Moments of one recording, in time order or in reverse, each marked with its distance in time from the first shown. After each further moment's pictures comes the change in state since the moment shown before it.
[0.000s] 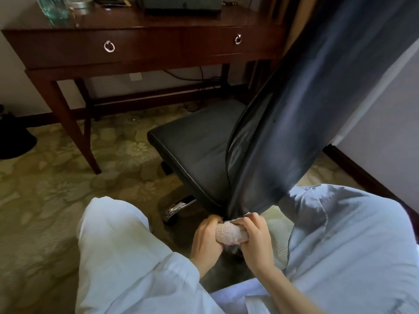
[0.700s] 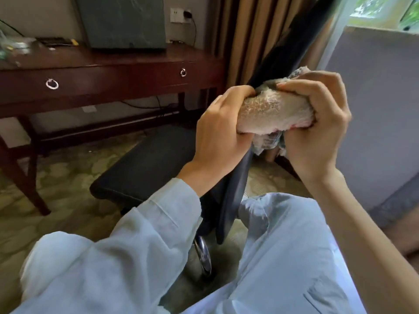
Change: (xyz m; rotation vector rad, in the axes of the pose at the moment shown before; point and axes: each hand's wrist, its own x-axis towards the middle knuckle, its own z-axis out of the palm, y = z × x) left_hand 0.015 0.303 -0.115 -0.270 0.466 1.110; right_hand 0.119 -0.108 -0.301 -0.057 0.848 -0.612
